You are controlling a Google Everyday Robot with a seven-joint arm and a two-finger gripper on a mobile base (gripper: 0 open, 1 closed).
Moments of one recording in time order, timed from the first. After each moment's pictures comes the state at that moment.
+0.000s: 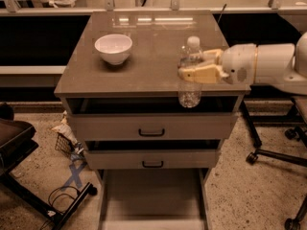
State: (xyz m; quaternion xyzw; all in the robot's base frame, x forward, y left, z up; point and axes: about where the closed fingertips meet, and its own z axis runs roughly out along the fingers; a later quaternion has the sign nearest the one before) arm 0.572 -0.104 0.918 -0.43 0.67 0.33 0.50
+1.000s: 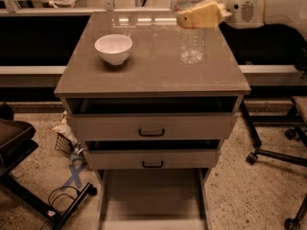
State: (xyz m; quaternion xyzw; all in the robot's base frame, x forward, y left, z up) arm 0.597 -0.092 1.041 -0.43 0.68 0.26 0.53
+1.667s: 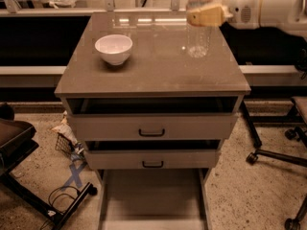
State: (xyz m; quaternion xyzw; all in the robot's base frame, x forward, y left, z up) arm 0.668 -0.129 1.021 -0.39 0.69 0.25 0.56
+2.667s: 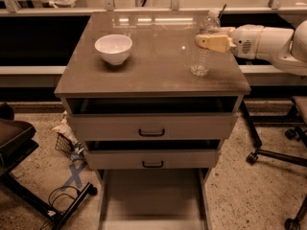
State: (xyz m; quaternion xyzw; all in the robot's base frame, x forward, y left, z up) arm 0.710 -0.176 0.926 -0.33 0.68 0.32 0.56
